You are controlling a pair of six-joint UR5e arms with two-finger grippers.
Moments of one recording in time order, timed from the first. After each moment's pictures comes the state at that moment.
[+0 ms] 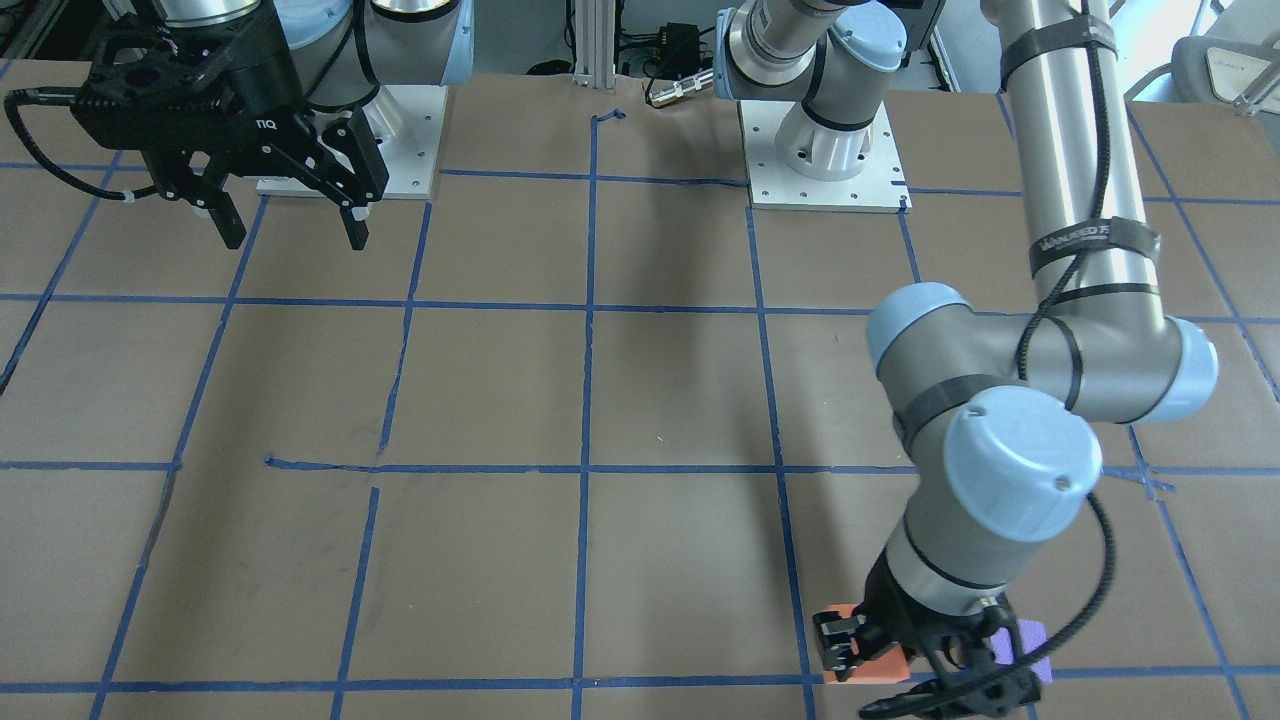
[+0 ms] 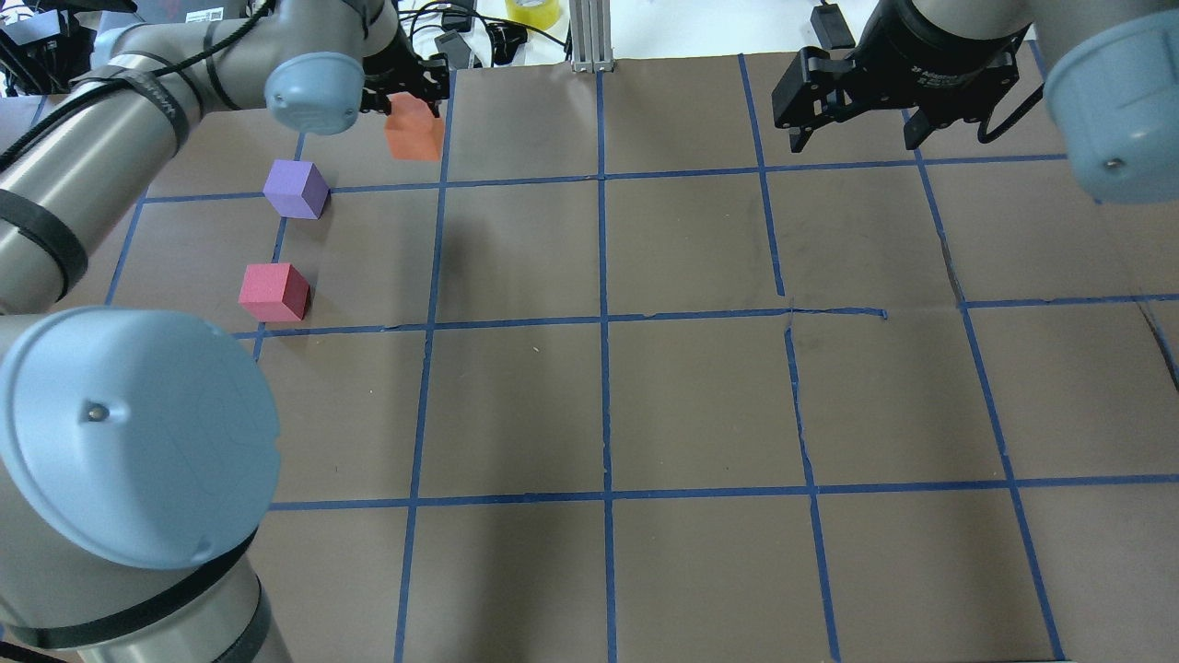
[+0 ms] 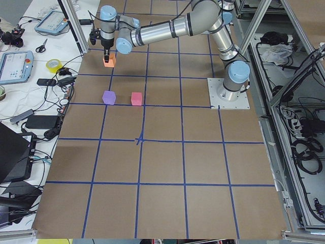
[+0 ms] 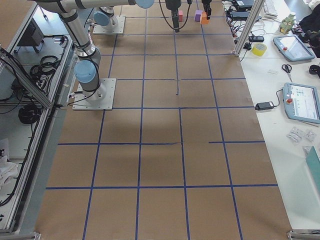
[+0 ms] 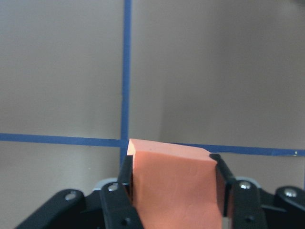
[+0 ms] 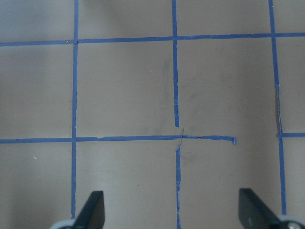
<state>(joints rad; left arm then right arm) -1.53 -2.20 -1.24 -1.03 1.57 -0.13 1.62 -1.63 1.57 -1.75 -1.56 0.06</state>
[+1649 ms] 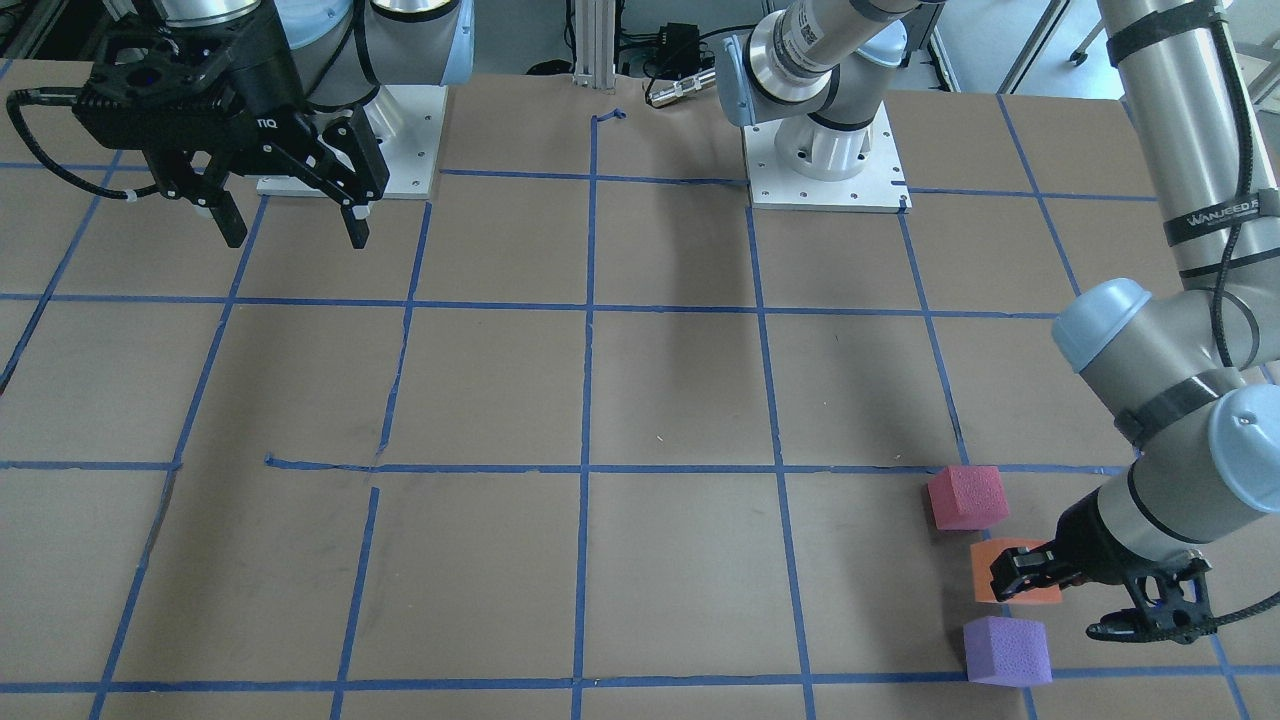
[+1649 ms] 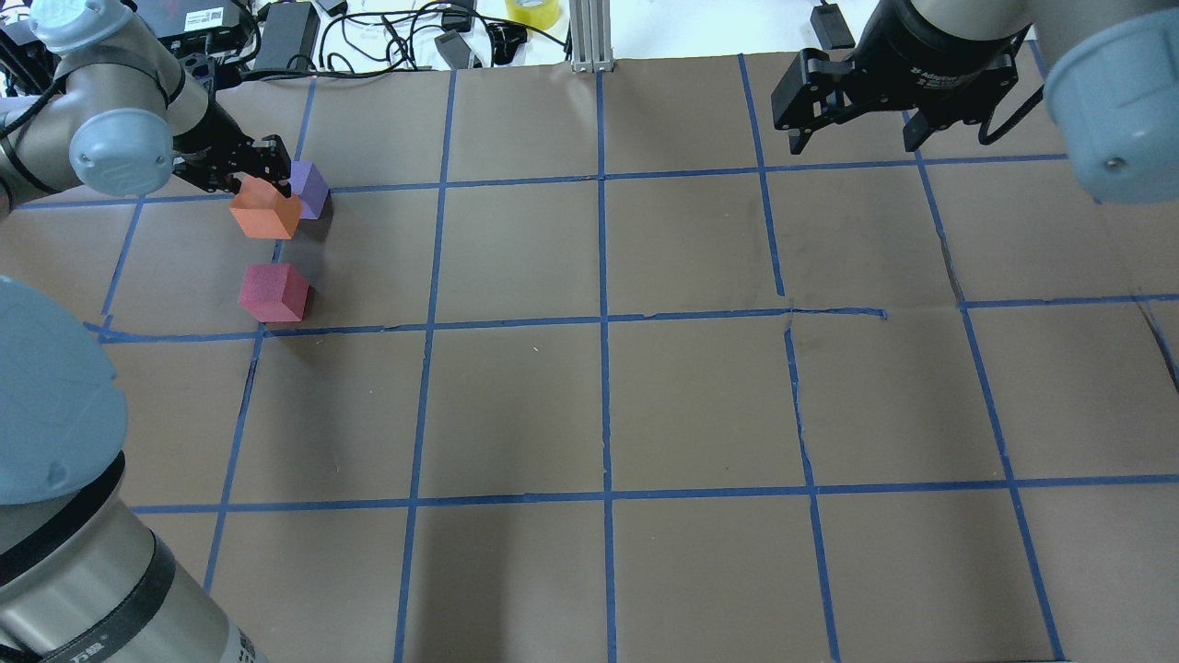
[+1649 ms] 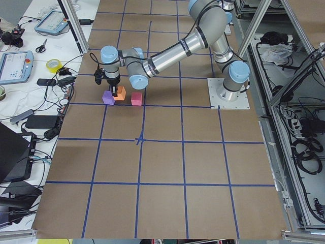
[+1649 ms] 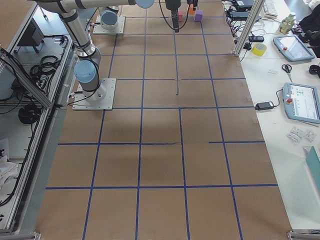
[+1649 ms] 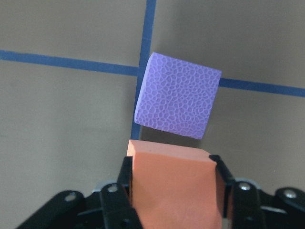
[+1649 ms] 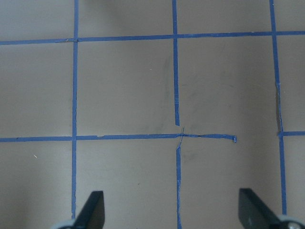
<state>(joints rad) -1.25 -2.14 -1.45 -1.02 1.50 0.22 1.62 -1.63 1.57 -1.74 -1.55 0.06</state>
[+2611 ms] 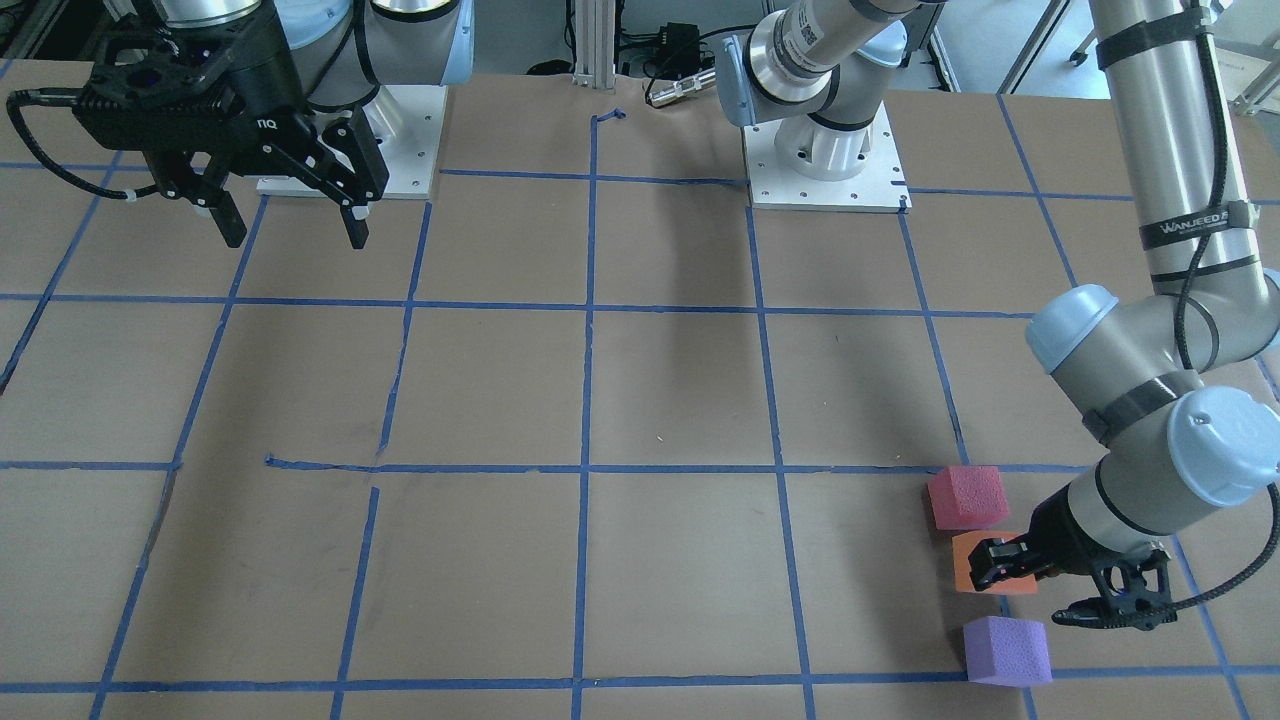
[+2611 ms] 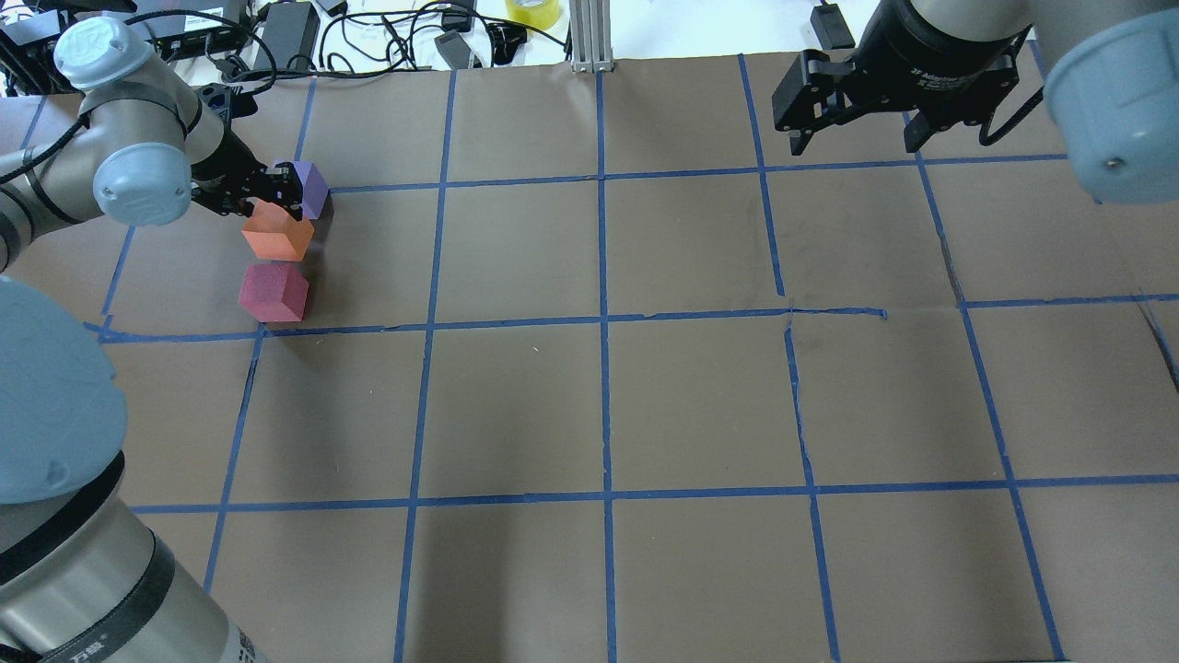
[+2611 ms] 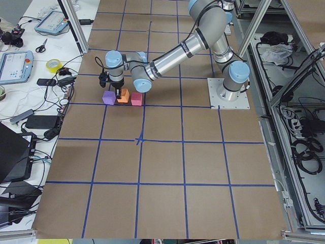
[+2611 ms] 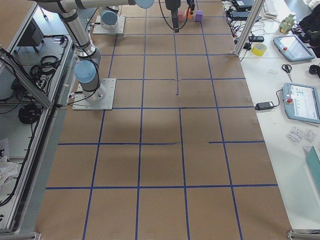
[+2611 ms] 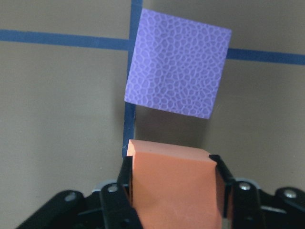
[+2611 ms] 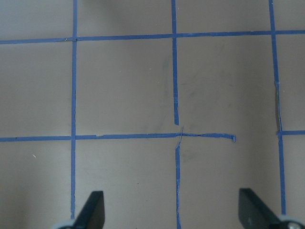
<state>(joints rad) -1.25 -2.15 -1.53 -0.96 1.50 0.22 1.62 -1.63 1.57 -1.74 -1.56 0.06</state>
